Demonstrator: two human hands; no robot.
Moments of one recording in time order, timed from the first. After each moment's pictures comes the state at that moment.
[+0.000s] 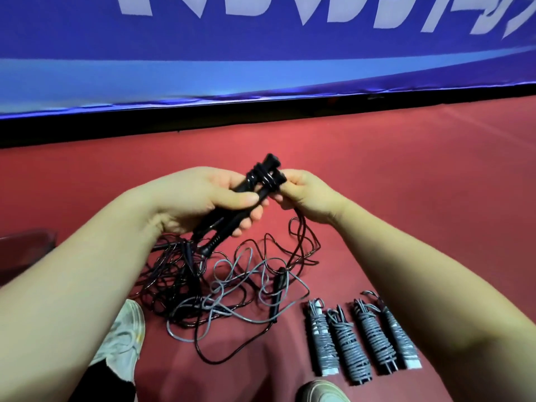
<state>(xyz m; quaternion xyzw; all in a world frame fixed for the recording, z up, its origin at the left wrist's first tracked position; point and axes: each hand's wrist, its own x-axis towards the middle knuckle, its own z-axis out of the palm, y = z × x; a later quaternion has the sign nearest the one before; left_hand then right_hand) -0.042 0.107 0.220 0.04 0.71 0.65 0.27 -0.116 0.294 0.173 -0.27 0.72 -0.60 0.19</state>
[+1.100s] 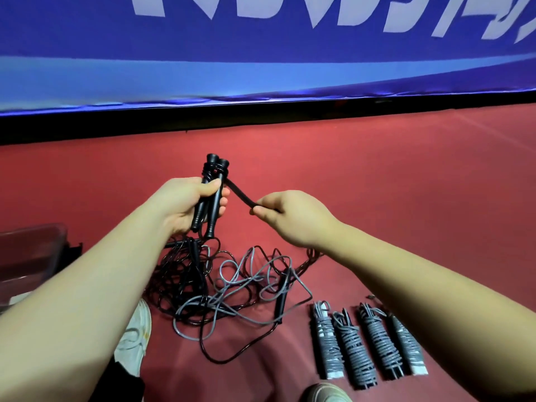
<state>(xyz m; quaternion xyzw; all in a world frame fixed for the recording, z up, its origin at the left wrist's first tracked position) -0.066 0.076 0.180 -0.19 0.61 0.77 0.07 -0.061 0.263 0.196 -0.27 0.94 -0.20 0.06</state>
